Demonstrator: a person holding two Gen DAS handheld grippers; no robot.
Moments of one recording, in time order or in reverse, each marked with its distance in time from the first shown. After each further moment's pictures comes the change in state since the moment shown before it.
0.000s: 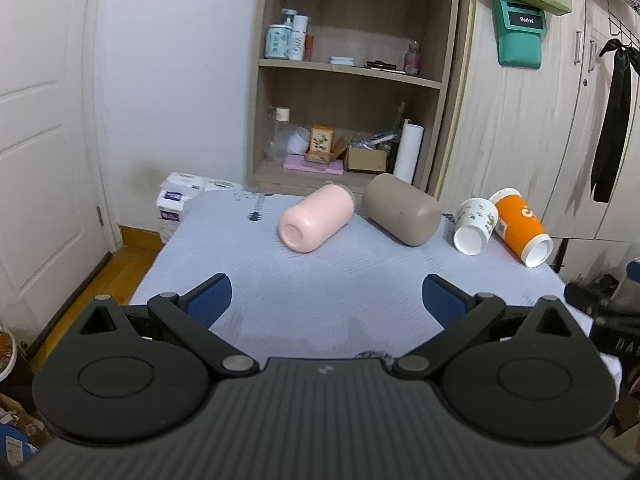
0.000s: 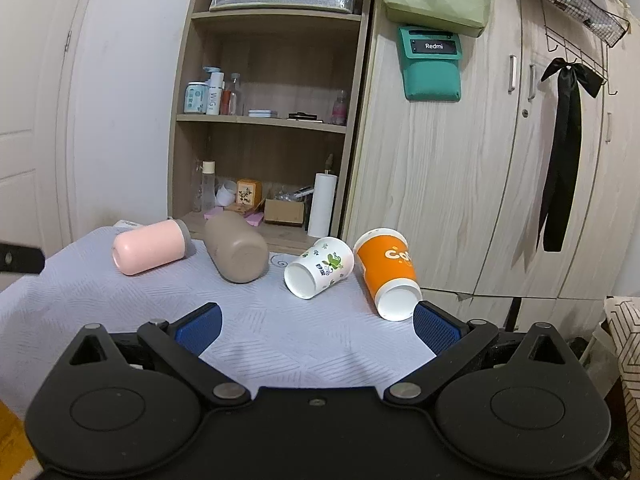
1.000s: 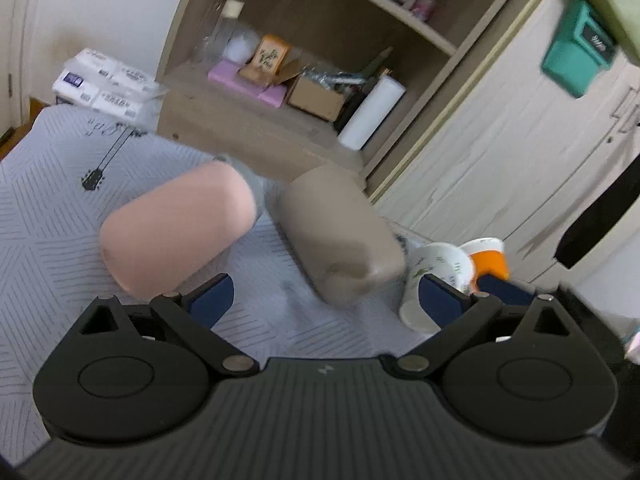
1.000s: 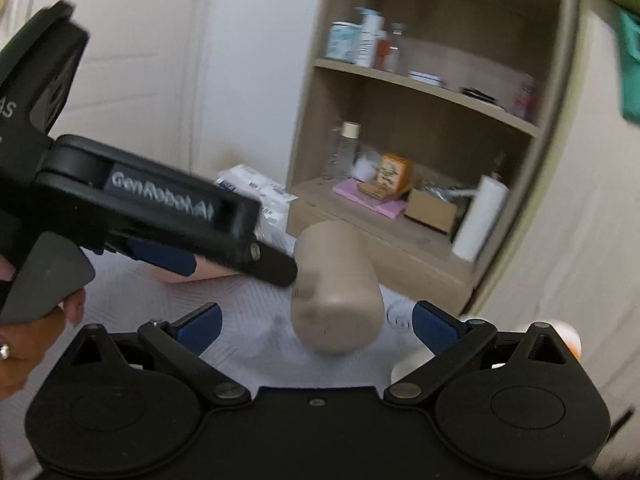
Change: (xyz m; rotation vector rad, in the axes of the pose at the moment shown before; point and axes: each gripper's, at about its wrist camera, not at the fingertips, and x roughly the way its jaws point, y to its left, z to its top) left arm 0.217 -0.019 0.063 -0.314 0.270 -0.245; right arm 0.178 0.042 0.070 -0.311 0.133 0.462
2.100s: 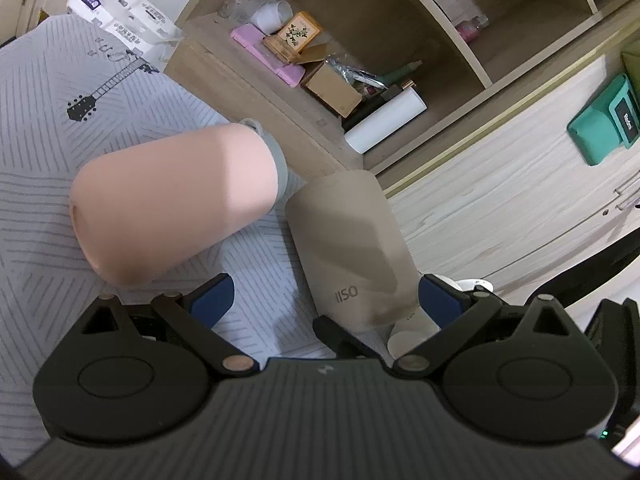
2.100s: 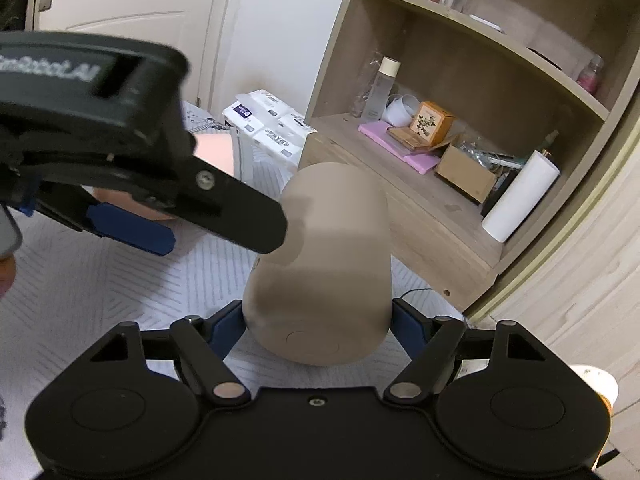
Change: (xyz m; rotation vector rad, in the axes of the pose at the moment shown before) left arm 0.035 0.038 -0.001 -0.260 0.012 -0.109; right arm 0.078 -0.013 0.009 -0.116 0.203 0.046
